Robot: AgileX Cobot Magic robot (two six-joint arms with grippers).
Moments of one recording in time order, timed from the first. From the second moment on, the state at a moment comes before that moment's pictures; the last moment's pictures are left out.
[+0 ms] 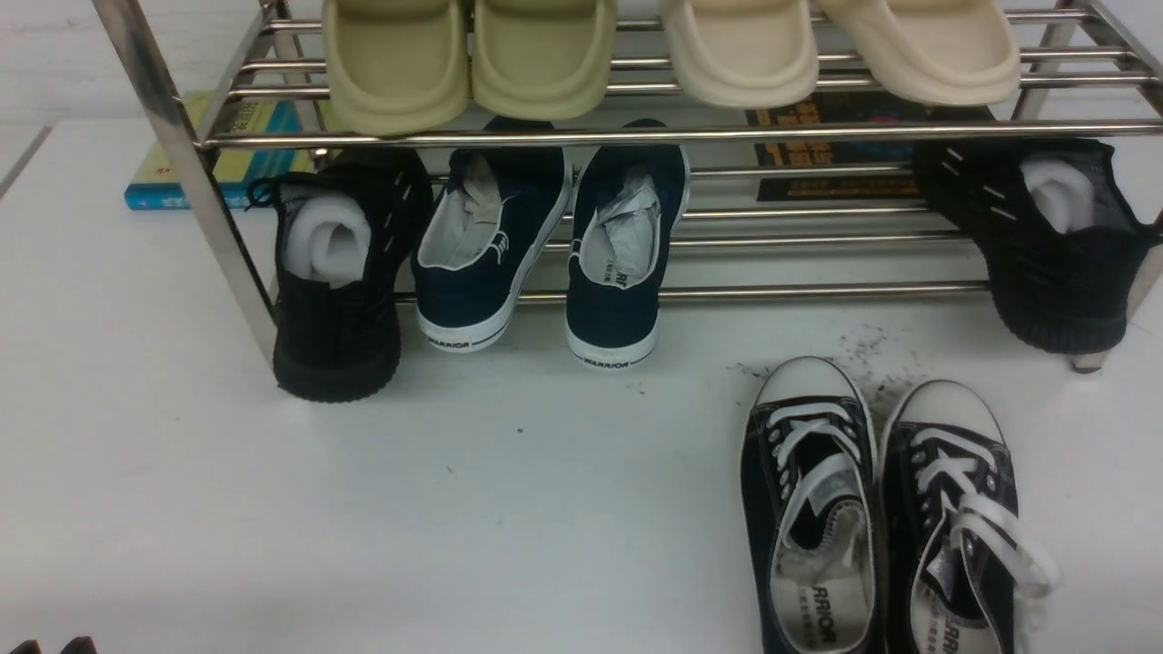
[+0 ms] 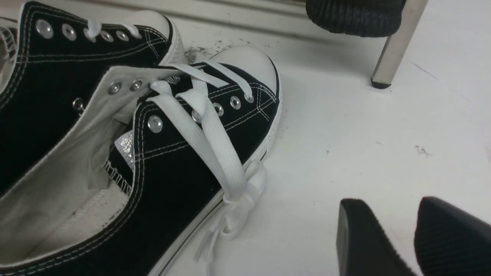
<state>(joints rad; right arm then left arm) 0.02 -0.01 0.01 0.15 0.40 -0.23 -0.03 -0.01 0.02 0.07 0.38 -0.08</state>
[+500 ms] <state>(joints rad) 0.02 -0.01 0.01 0.15 0.40 -0.23 -0.03 -0.01 0.02 0.04 0.37 -0.15</state>
